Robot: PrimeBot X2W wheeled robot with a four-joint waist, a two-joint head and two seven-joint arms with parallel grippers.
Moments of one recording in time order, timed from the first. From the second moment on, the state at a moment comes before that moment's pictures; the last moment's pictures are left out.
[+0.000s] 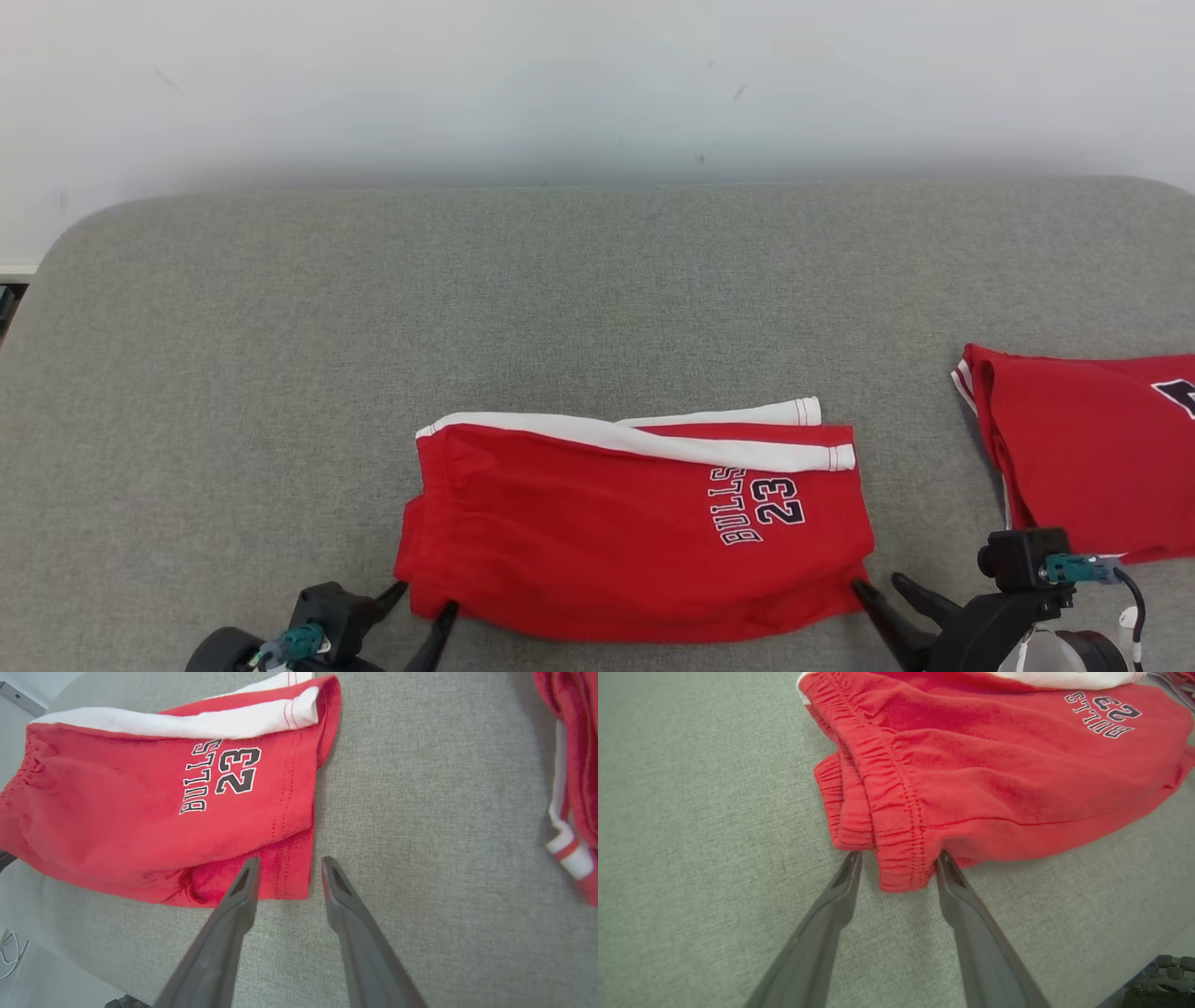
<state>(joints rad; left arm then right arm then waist) -0.21 0.33 -0.63 0.41 -0.34 -0.10 -0.03 0.00 -0.34 0.29 0.12 0.73 0.00 0.30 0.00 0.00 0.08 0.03</state>
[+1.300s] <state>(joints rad) -0.15 0.29 -0.39 0.15 -0.49 0.08 -0.11 -0.01 -0.25 0.13 0.04 0.63 -0.12 0.02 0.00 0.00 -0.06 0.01</state>
